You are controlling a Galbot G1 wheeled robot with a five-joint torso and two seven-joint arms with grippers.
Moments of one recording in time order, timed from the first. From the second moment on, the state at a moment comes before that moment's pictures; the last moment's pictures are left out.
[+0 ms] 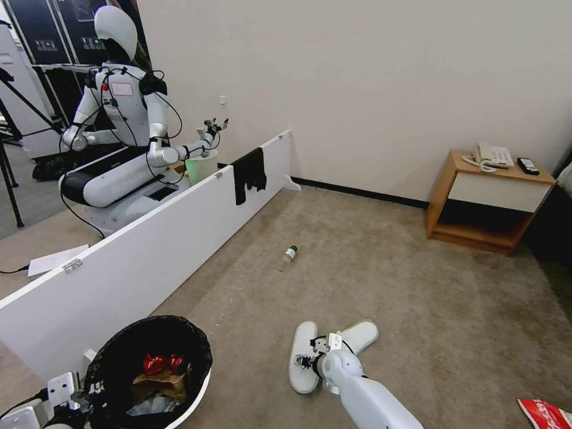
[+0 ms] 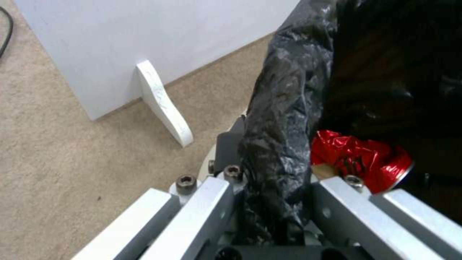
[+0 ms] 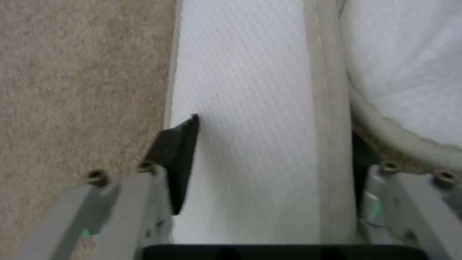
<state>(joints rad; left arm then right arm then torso) 1.66 -1.39 -0.99 -2.12 -0.58 0.61 -0.13 -0.72 1.44 -0.05 0.86 0.94 -0.49 0.26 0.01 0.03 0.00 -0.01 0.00</state>
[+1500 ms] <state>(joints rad) 1.62 -1.31 -0.94 -2.25 -0.92 0.74 -0.34 -0.65 0.95 -0.20 1.90 1.00 -0.25 0.42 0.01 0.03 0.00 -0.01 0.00</state>
